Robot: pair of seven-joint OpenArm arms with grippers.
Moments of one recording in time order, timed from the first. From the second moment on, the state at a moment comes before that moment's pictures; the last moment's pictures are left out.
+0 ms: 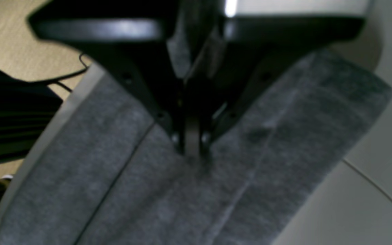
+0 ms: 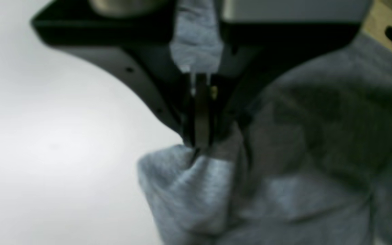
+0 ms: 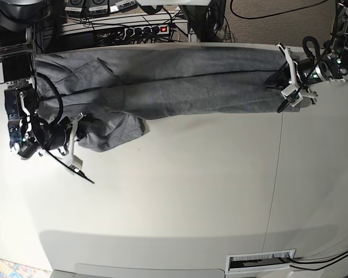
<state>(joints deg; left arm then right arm) 20.0 -41.8 5.3 92.7 -28.3 -43.3 21.0 17.1 39.6 -12.9 82.5 43.0 34.8 -74.7</state>
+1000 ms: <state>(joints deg) 20.0 -41.8 5.3 92.7 -28.3 -43.3 21.0 -23.1 39.6 34.0 112.7 50.5 37.5 -74.5</state>
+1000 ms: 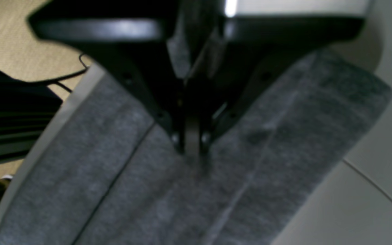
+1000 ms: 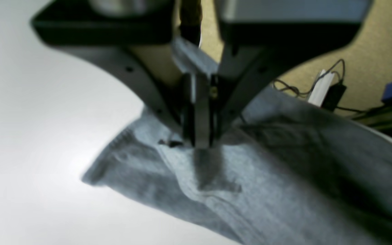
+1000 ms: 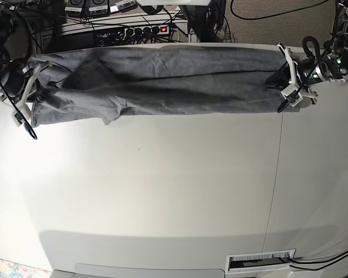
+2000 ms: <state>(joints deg) 18.7 -40.2 5.2 92.7 -27.7 -43.3 21.0 -21.8 27.4 34.4 112.6 43.7 38.0 -59.5</state>
